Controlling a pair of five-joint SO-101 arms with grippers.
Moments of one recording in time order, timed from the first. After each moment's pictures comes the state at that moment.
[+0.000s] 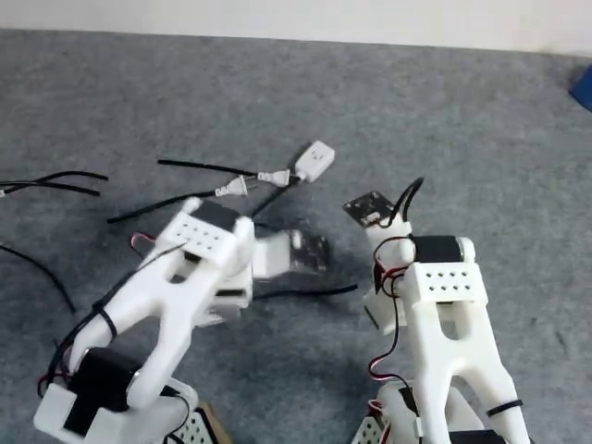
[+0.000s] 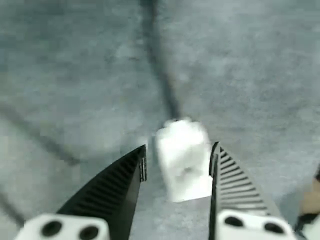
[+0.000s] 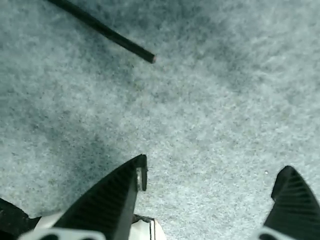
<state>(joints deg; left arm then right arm) 15.4 -12.3 36.9 73.9 -64.0 -7.2 -33.0 48.3 81.5 28.7</state>
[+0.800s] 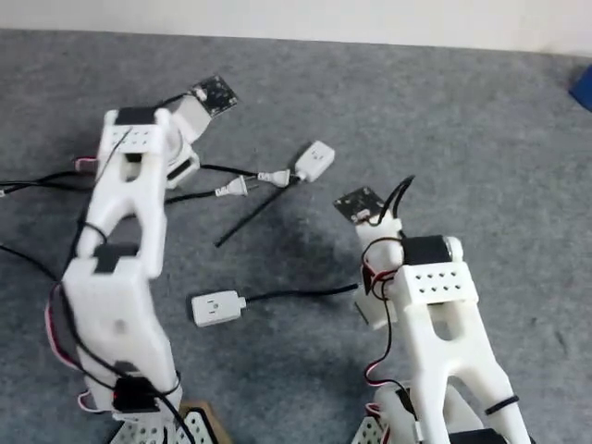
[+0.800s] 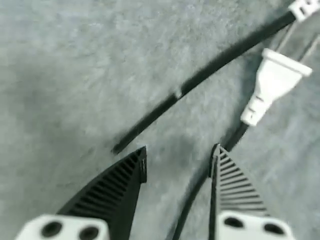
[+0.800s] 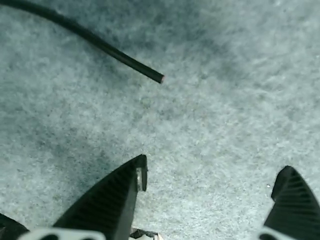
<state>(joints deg) -9.0 33.2 -19.7 66.2 -50.8 -11.2 -33.0 49.3 78.0 25.0</state>
